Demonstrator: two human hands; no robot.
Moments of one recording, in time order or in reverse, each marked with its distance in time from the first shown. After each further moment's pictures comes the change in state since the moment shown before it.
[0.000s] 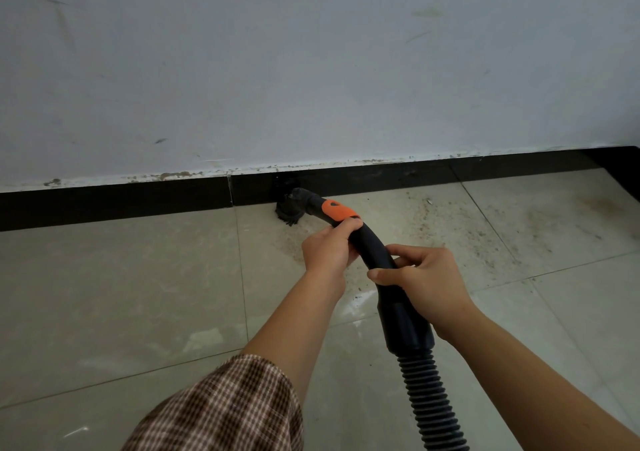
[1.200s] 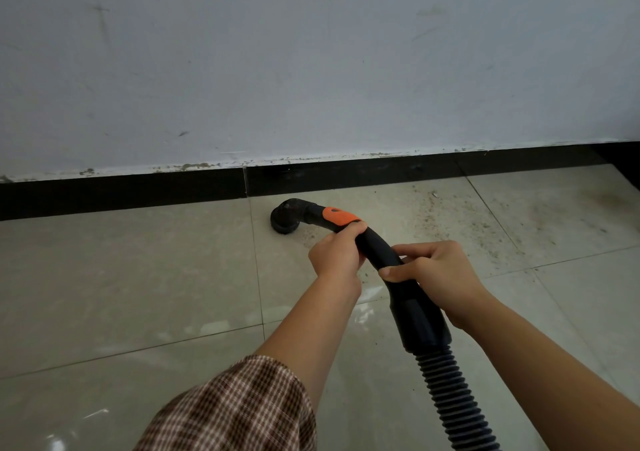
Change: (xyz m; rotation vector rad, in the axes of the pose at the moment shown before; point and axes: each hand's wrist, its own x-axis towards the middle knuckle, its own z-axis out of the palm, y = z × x) left_hand -0.043 -0.009 -0.007 -0.095 0.153 -0.050; right_hand -0.027 -0.008 -0.010 0.013 -0.077 0.047
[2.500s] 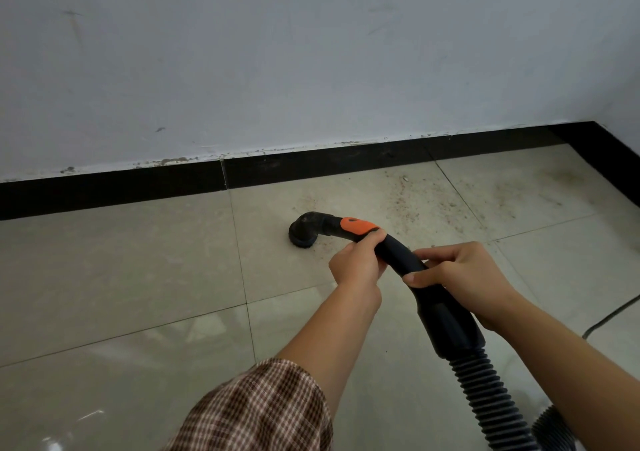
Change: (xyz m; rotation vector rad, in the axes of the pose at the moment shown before) left_hand -0.055 -0.059 0.015 -0.011 -0.106 -0.130; right_hand -0.055 0.026 -0.061 -0.068 0.031 0.071
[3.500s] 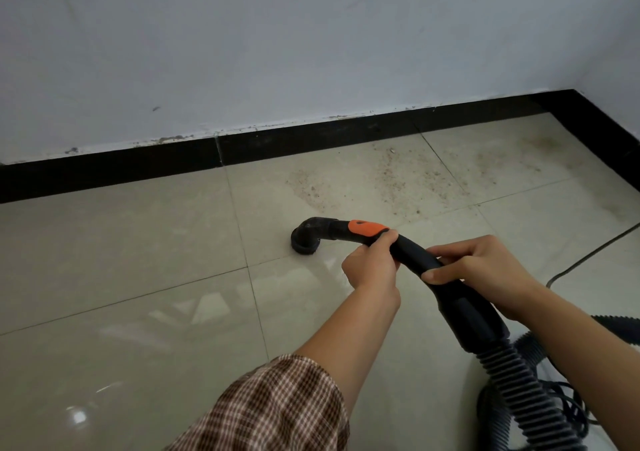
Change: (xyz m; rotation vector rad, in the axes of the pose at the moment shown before) left_hand -0.064 -0.051 -0.014 -0.010 0.056 -0.059; right_hand -0.063 0.031 -0.029 -0.012 -0.070 0.031
